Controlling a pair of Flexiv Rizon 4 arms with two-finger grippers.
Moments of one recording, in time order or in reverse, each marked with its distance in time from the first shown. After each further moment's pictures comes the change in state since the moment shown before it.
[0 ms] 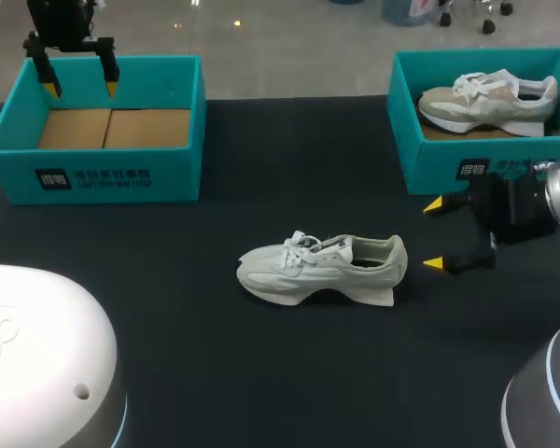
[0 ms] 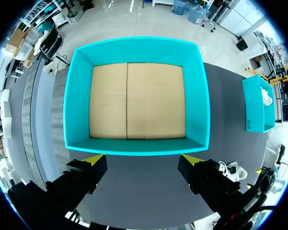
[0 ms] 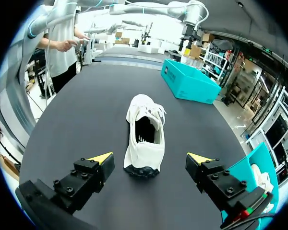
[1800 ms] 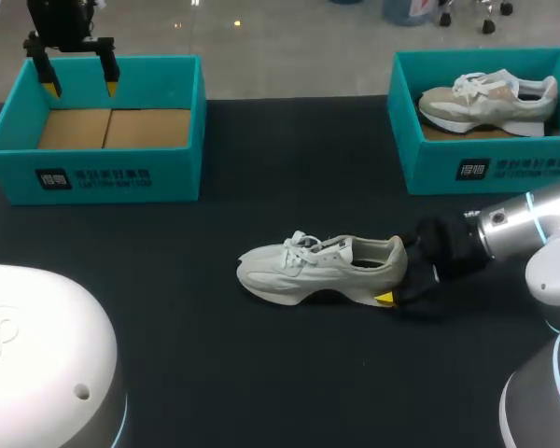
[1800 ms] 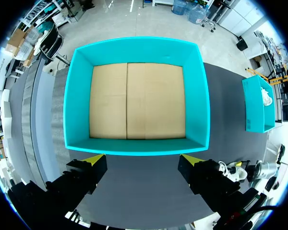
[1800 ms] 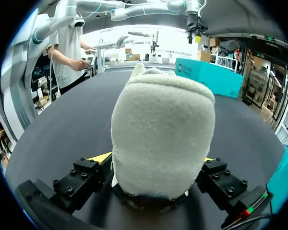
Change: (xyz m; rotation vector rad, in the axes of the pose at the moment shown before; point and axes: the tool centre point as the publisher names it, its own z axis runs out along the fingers) left arm 0.000 0.000 0.000 0.000 0.000 0.000; right arm 0.023 -0.041 0.131 -0.158 0.179 0.089
